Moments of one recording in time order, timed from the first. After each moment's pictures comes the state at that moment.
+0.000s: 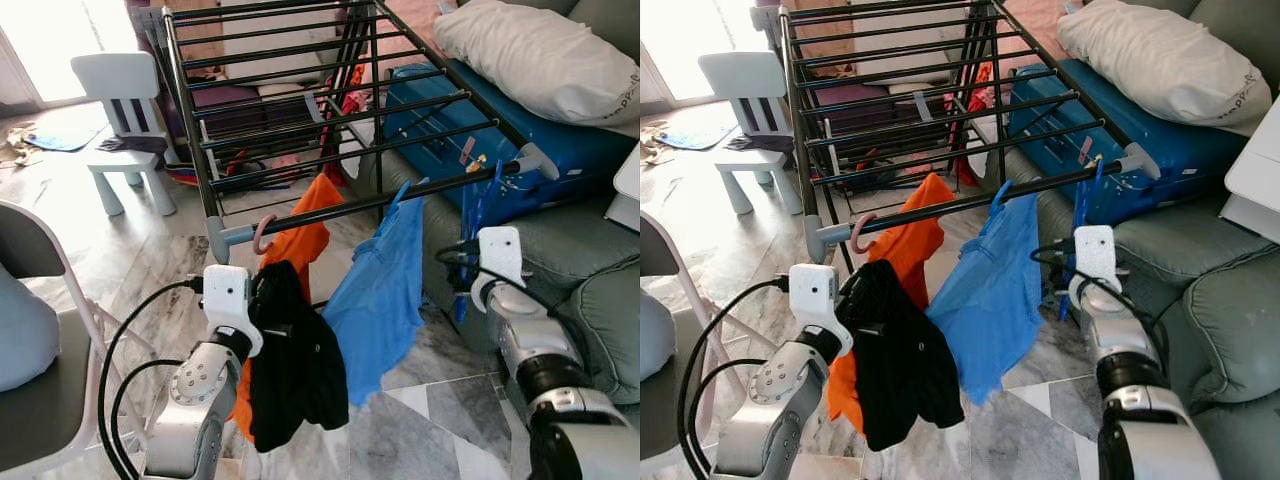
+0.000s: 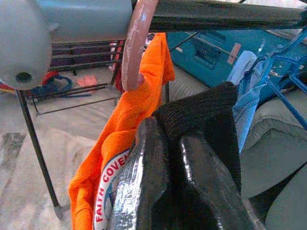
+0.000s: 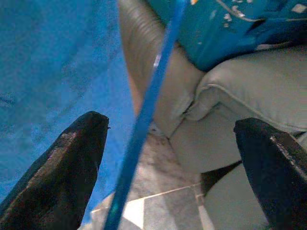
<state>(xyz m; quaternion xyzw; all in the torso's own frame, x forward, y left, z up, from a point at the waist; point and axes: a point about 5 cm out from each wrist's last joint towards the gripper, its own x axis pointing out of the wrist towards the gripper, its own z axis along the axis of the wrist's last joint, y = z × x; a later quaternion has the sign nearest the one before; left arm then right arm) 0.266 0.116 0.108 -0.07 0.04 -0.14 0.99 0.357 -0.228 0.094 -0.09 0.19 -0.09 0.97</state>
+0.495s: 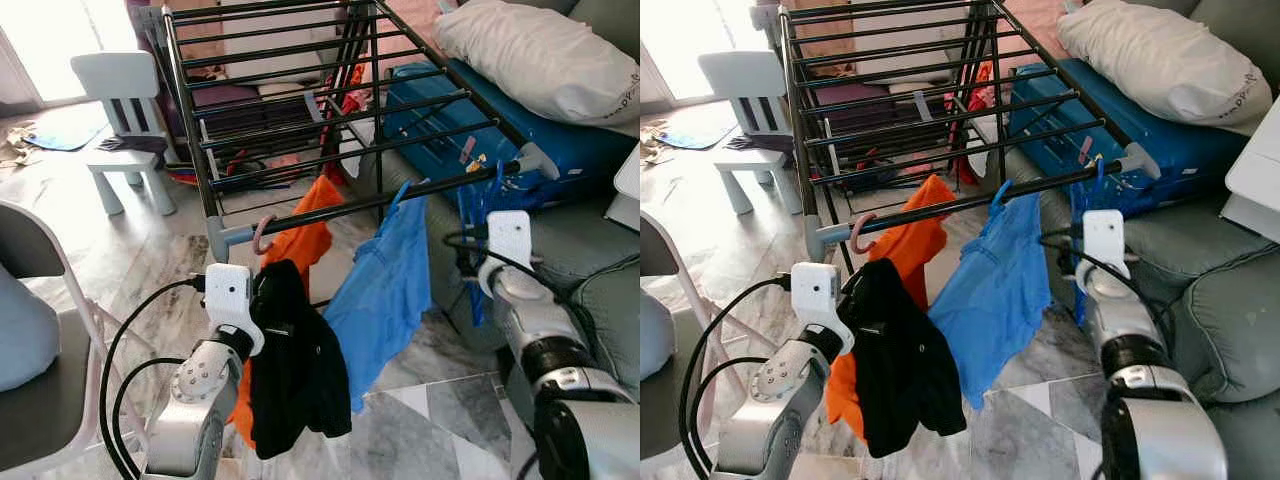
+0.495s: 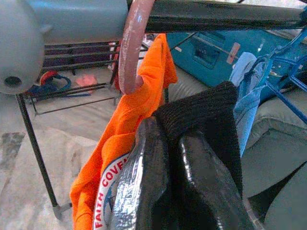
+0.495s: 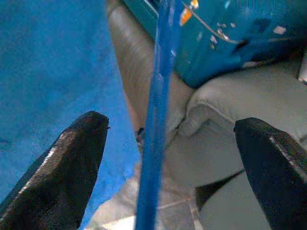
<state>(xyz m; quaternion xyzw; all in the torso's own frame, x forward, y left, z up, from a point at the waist) 0.267 0.115 0.109 -0.07 0.04 -0.14 0.99 0.369 -0.226 0.110 -0.08 0.16 -0.09 0.98</state>
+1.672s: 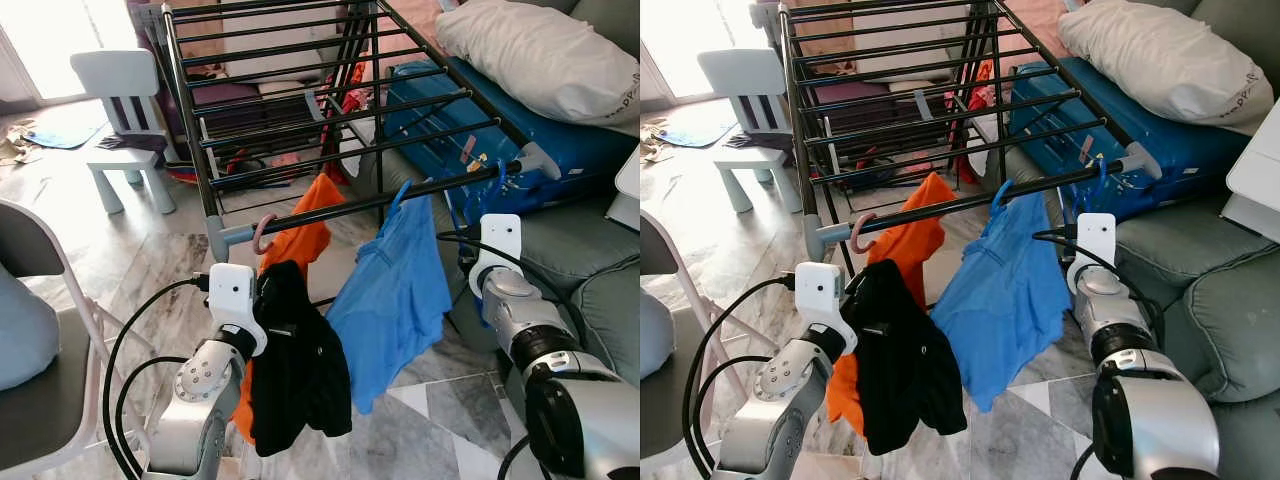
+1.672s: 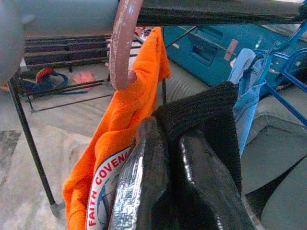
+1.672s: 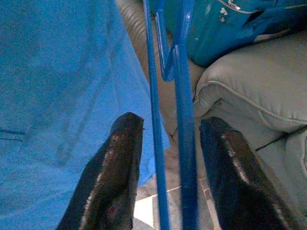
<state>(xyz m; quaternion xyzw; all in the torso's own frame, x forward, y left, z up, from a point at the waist) 0.268 0.111 0.108 -0.07 0.05 -0.15 0.98 0.371 -0.222 0.101 -0.05 0.20 -0.11 0.97</state>
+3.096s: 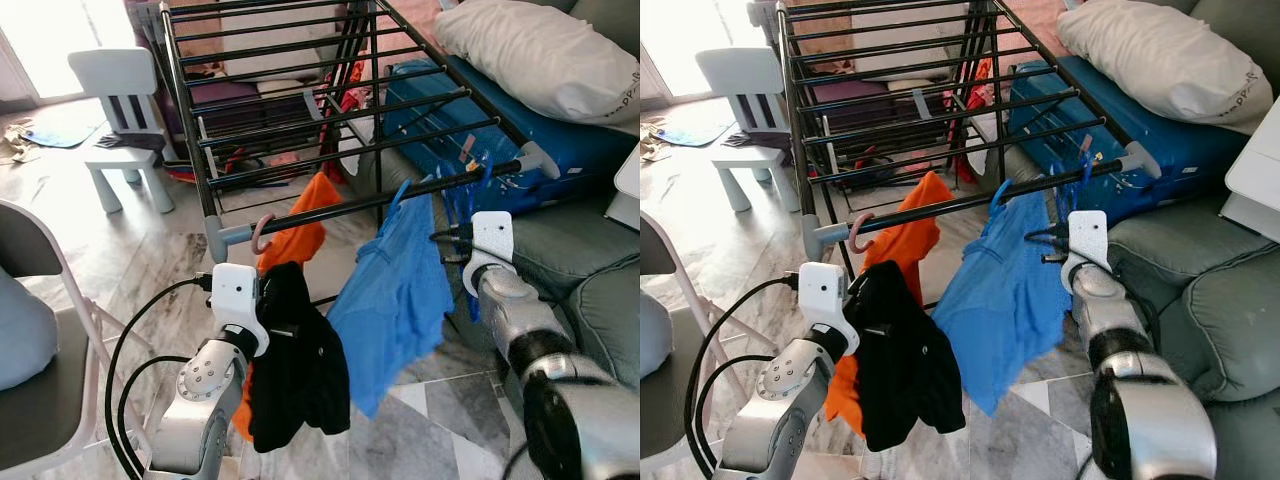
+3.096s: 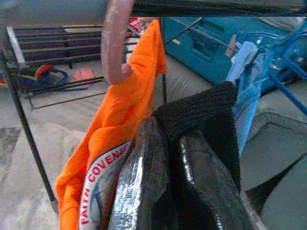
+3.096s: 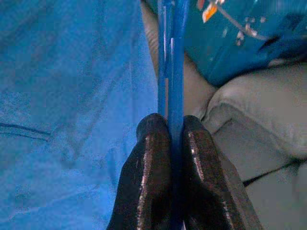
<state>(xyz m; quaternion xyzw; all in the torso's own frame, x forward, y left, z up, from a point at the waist) 0.268 0.110 0.107 -0.07 0.06 -0.14 0.99 0.369 -0.214 0.101 -0.08 0.16 -0.05 0.98</state>
